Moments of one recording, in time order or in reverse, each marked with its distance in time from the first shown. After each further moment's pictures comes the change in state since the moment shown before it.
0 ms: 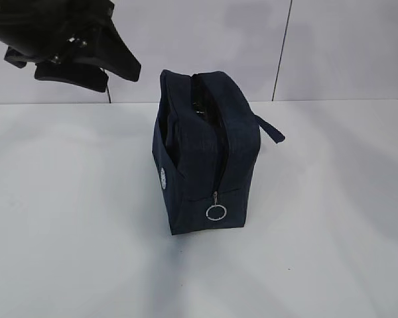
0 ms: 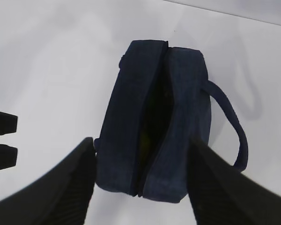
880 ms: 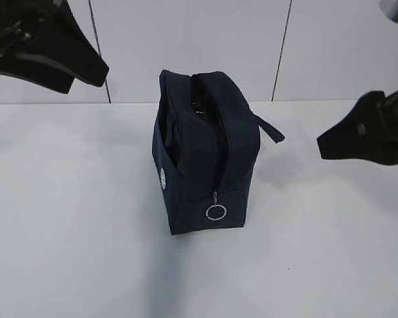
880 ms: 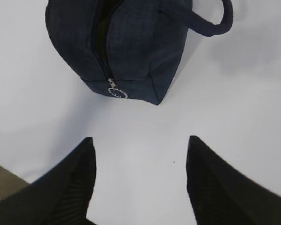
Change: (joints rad) left arm 0.000 -0.135 0.000 0.081 0.203 0.000; right arm 0.002 -0.644 1.085 0.027 -0.446 -0.151
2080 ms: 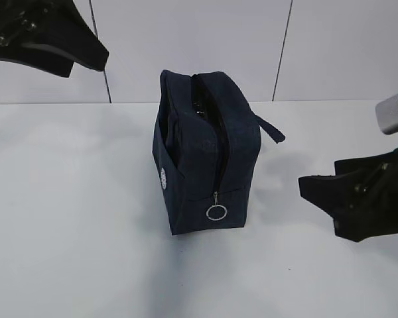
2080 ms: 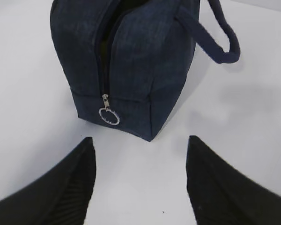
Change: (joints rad) left arm 0.000 0.000 0.000 0.031 -0.088 0.004; right arm 0.177 -0.106 0.459 0.102 -0.704 -0.199
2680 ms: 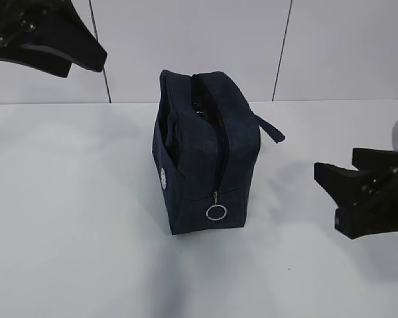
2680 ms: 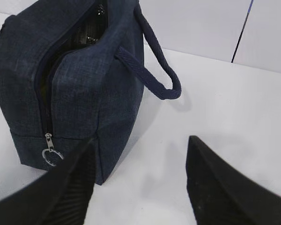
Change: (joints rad) left arm 0.000 0.000 0.000 0.013 0.000 0.000; right arm 0.002 0.070 0.159 -0.049 -0.459 0.033
